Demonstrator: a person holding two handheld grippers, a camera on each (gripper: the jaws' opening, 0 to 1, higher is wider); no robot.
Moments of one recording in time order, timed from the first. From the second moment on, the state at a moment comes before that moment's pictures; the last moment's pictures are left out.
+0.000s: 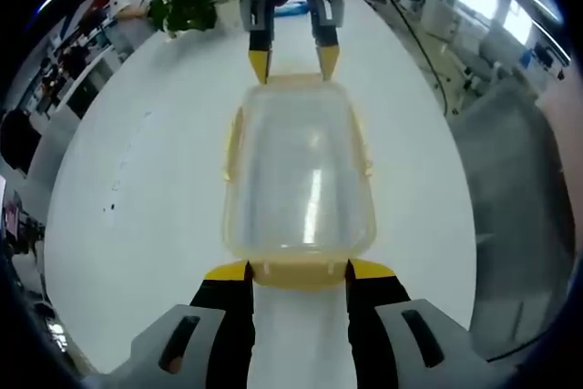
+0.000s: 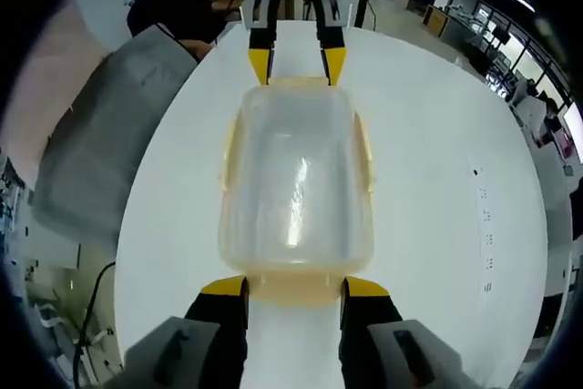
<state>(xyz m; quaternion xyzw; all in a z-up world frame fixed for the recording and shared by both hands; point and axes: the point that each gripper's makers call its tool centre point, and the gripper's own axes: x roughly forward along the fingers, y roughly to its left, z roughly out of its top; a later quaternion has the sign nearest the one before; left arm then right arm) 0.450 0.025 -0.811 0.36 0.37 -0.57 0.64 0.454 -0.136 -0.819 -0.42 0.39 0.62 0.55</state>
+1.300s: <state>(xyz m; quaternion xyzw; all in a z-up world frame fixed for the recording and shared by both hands) 0.450 0.027 -0.826 0.36 0.38 -0.57 0.63 0.453 -0.135 -0.832 -0.41 0.39 0.62 0.55</state>
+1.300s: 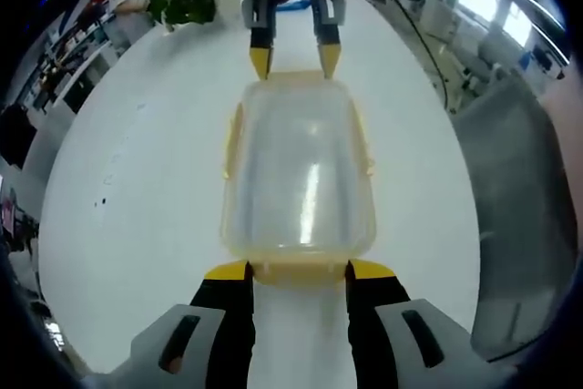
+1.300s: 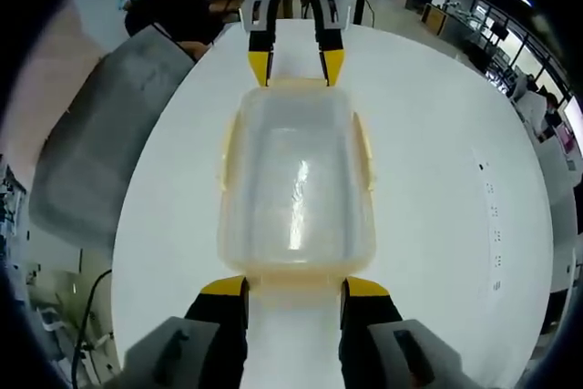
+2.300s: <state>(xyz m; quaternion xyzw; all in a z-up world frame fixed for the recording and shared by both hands) 0.447 0.039 -0.833 0.37 0.38 -0.57 0.63 0.452 -0.139 -0.830 -0.39 0.40 0.60 0.58</state>
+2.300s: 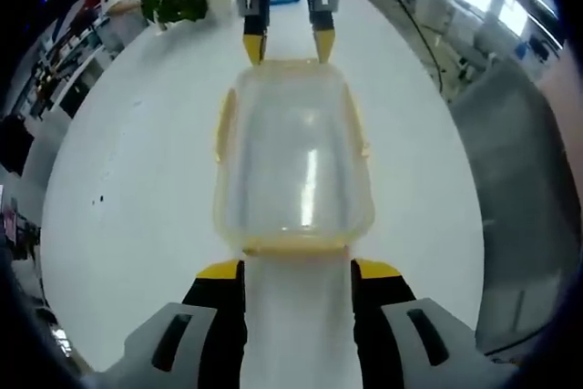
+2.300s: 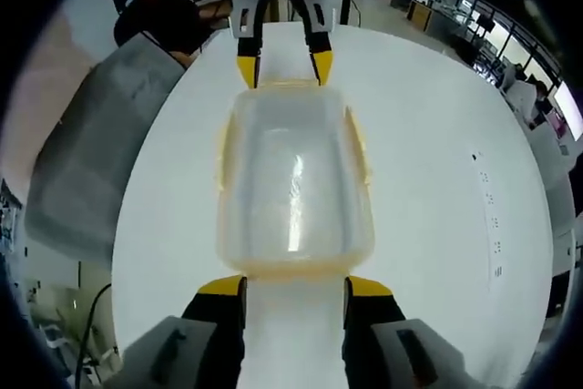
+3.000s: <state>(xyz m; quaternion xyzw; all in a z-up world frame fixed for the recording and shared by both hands) 0.453 0.037 -0.805 0.23 0.39 -0.52 0.73 0.454 -0.150 -0.813 -0.34 0.42 0.54 0.65</state>
